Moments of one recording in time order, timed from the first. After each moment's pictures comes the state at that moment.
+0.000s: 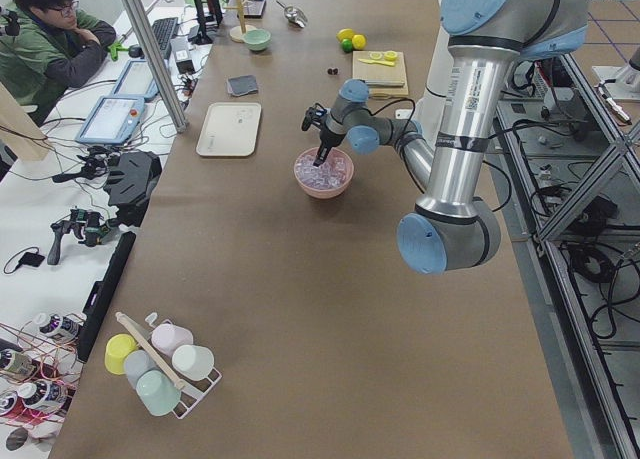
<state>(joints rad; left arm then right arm) -0.52 -1.78 -2.02 -1.84 -1.61 -1.01 1.54 -1.70 1.96 -1.48 2.37 0.10</state>
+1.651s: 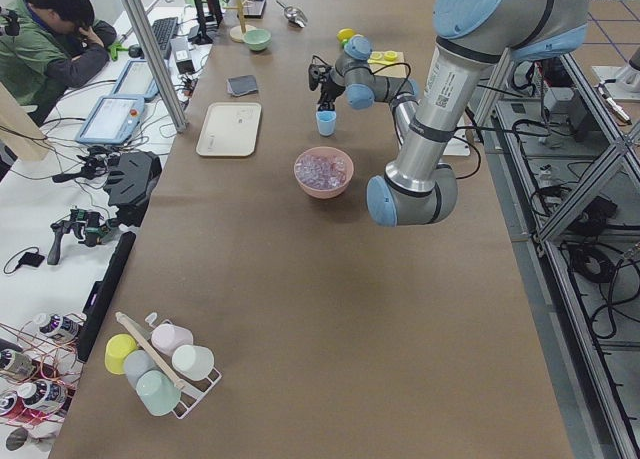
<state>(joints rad) -0.38 -2.17 -1.86 -1.84 -1.50 -1.52 1.54 -1.70 1.96 -1.47 2.37 0.10</state>
